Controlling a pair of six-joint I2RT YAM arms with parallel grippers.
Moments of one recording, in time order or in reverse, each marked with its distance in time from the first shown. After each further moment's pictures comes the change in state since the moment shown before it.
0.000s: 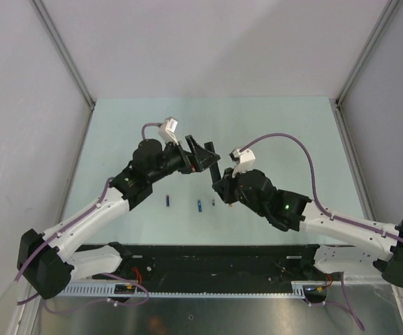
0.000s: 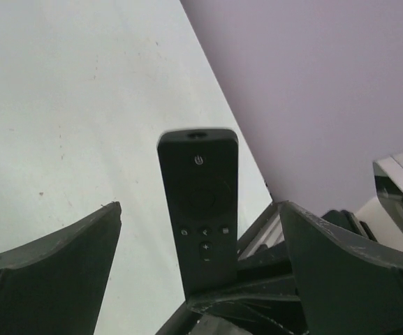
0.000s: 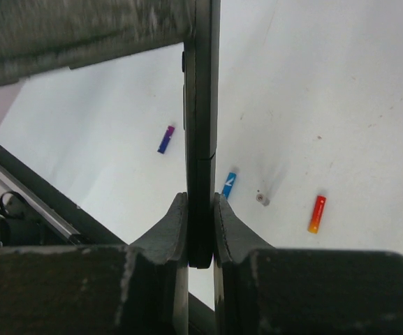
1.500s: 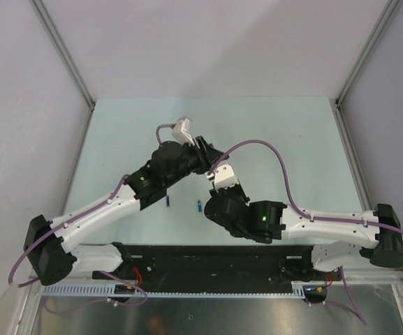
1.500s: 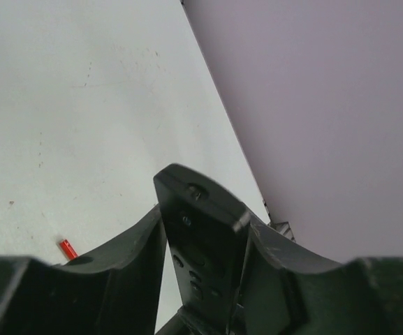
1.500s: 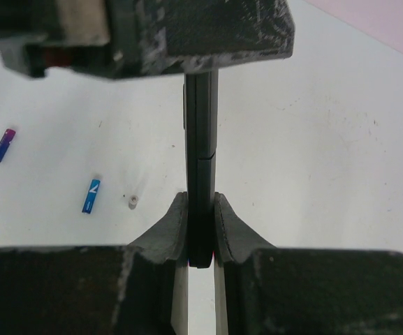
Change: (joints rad) left arm -0.178 0.082 0.090 -0.014 -0.270 -0.054; right arm 0.301 0.182 0.220 -0.352 0.716 -0.184
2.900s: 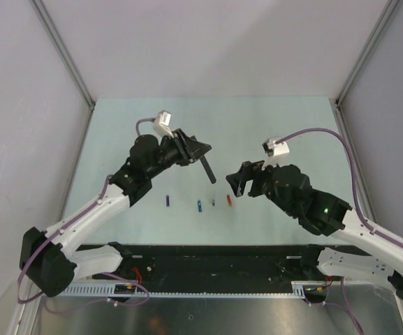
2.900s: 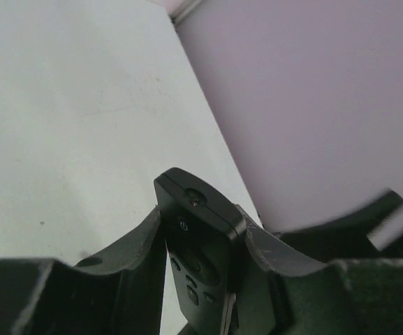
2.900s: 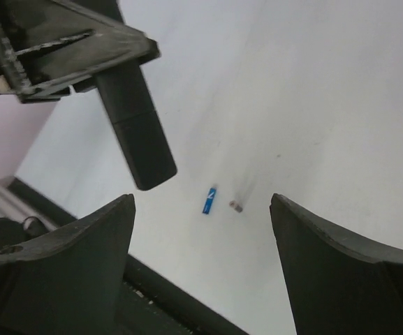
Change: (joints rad) left arm 0.212 -0.037 -0.052 0.065 0.209 0.008; right arm -0.312 -0.396 -0.098 0.085 -0.600 0.137
